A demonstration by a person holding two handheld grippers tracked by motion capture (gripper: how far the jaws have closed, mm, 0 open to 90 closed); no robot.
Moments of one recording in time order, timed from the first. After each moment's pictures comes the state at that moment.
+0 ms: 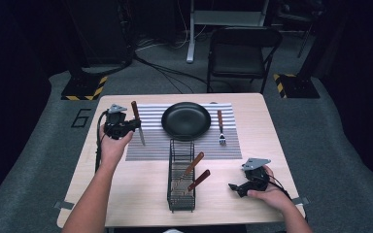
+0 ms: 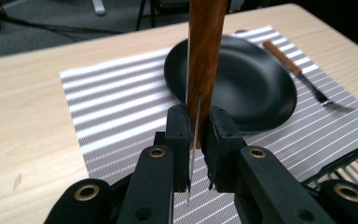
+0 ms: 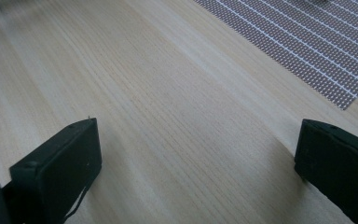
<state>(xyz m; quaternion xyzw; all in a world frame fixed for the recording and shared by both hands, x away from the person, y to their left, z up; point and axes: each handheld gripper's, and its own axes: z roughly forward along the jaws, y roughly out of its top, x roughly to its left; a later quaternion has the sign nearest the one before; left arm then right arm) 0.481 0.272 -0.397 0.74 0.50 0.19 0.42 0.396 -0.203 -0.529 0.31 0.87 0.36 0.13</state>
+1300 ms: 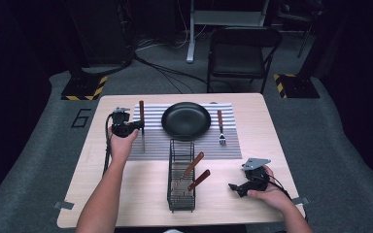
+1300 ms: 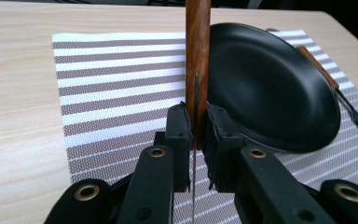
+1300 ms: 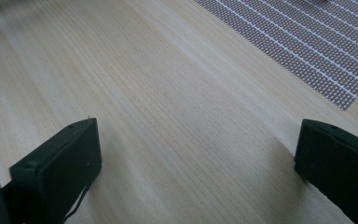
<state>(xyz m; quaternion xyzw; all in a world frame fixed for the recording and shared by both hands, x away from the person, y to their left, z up) 0.525 0.275 -0.447 0.69 0.56 0.15 0.44 0.396 -0.203 -0.529 0.31 0.87 0.36 0.13</state>
